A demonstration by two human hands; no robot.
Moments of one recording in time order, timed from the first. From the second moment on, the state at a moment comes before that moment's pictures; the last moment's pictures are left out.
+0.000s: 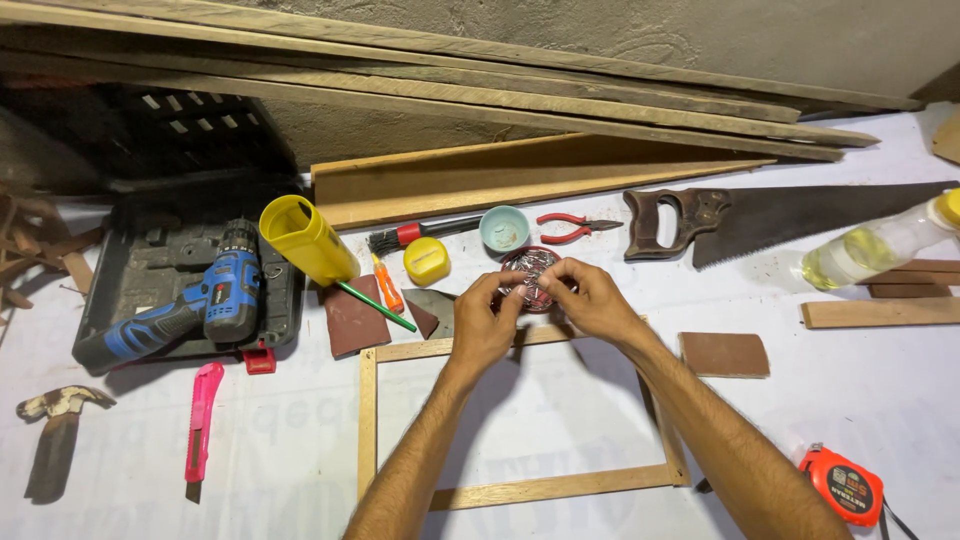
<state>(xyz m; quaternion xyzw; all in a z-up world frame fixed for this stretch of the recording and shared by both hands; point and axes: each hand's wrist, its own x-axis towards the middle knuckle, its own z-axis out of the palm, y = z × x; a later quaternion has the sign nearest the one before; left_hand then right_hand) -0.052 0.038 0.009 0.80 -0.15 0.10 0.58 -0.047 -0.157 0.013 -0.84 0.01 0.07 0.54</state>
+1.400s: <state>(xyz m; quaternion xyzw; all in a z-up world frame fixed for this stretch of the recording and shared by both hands) -0.253 0.003 0.076 0.56 -0.33 -0.13 0.75 -0.366 -0.215 0.125 -0.79 -0.02 -0.05 0.61</state>
